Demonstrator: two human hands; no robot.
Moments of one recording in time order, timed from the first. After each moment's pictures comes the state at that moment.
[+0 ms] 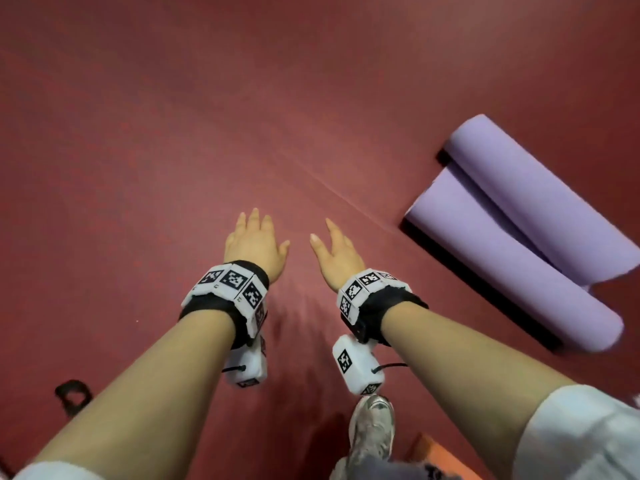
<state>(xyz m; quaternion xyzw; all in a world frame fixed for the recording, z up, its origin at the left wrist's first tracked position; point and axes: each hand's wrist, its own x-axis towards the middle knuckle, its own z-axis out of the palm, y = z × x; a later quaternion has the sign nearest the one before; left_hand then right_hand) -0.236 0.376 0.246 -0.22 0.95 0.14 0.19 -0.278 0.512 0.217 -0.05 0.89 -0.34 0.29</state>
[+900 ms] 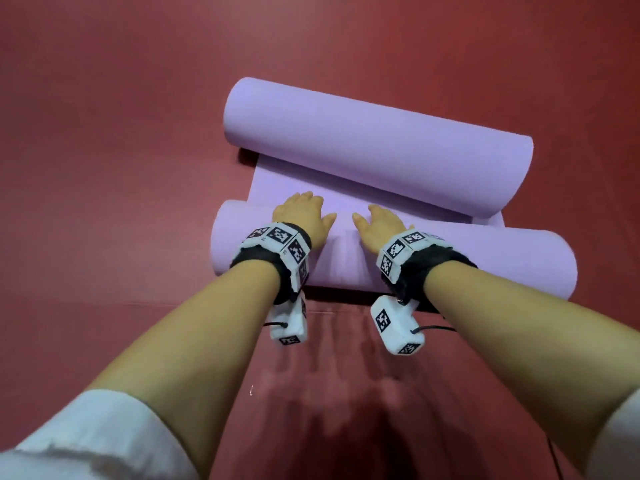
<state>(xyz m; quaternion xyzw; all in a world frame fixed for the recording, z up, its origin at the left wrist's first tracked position) -0.595 0.780 0.014 0.19 0.96 0.09 0.18 -0.554 0.918 -0.007 0.24 0.92 -0.22 0.20</state>
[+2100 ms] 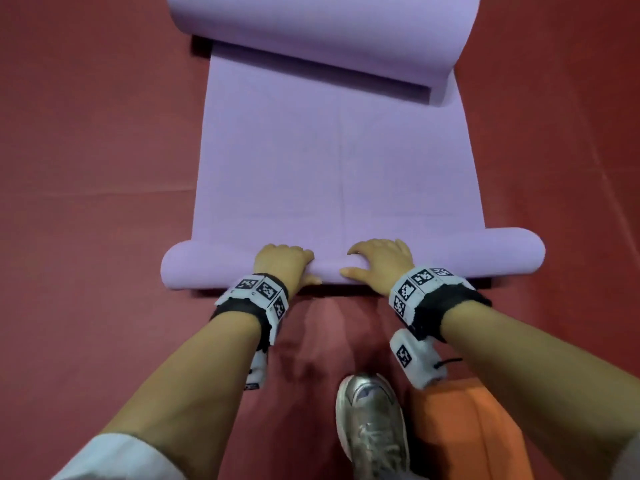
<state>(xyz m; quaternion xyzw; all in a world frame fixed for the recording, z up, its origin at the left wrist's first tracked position) -0.327 0.710 -0.064 0.37 0.90 -0.05 0.24 -0.256 0.881 -0.045 0.13 0.94 -0.15 0.26</state>
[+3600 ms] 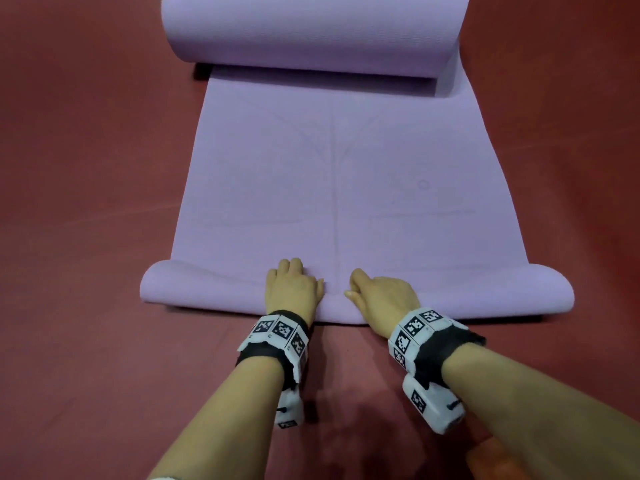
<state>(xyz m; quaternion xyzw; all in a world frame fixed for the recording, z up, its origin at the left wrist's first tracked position) -0.285 0.709 -0.155 0.25 0.96 -0.07 0.10 -0.207 0.853 -0.151 0.05 0.98 -0.16 0.08</state>
